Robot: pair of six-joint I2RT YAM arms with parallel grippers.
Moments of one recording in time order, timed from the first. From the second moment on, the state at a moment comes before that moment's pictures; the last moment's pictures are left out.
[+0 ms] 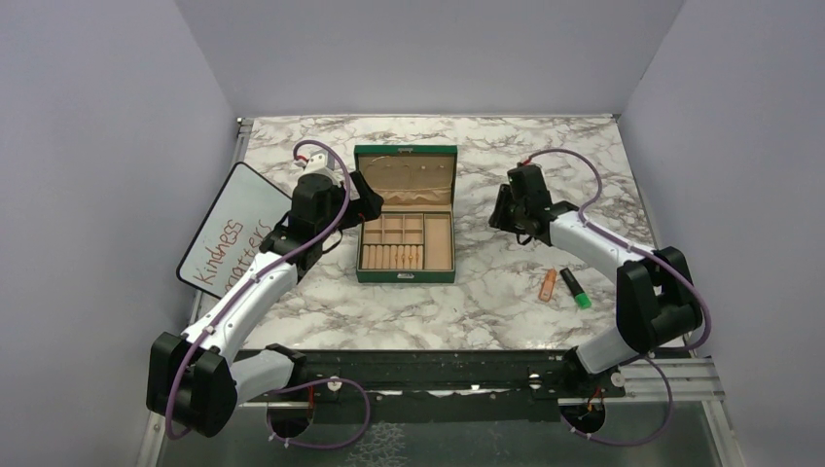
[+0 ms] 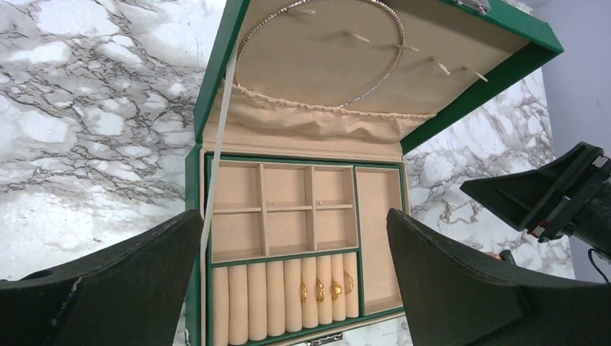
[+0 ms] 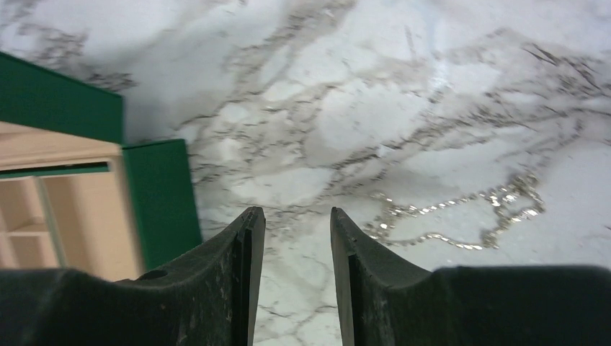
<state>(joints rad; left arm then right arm) -0.38 1.13 0.82 -0.12 -0.03 -0.58 0.39 1.54 0.96 -0.24 0.12 0.52</state>
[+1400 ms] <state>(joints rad) -0.38 1.13 0.81 -0.09 -0.01 -0.59 0.33 1.57 0.95 -0.32 0.19 0.54</state>
